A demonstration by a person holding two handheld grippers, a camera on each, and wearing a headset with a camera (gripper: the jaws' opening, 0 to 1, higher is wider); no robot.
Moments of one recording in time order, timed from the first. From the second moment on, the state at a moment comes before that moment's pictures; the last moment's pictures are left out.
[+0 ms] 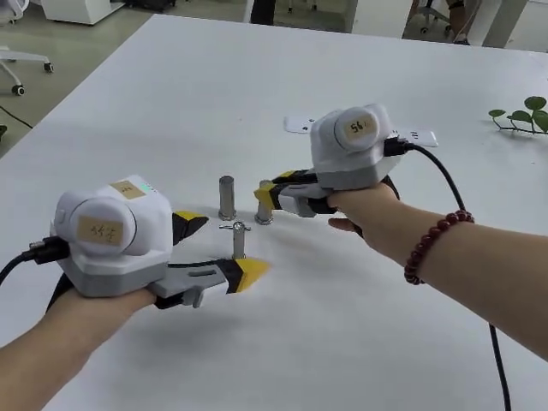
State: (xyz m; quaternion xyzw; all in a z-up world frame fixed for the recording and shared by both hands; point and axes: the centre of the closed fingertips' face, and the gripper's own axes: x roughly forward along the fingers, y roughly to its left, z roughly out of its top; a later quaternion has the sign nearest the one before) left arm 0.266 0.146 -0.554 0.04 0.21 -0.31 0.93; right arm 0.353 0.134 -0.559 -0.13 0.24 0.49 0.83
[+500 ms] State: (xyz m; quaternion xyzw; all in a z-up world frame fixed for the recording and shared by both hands) left arm 0.259 0.146 -0.544 0.06 0.20 -0.32 0.92; right arm 0.329 0.119 -0.559 -0.14 0.24 0.50 0.82
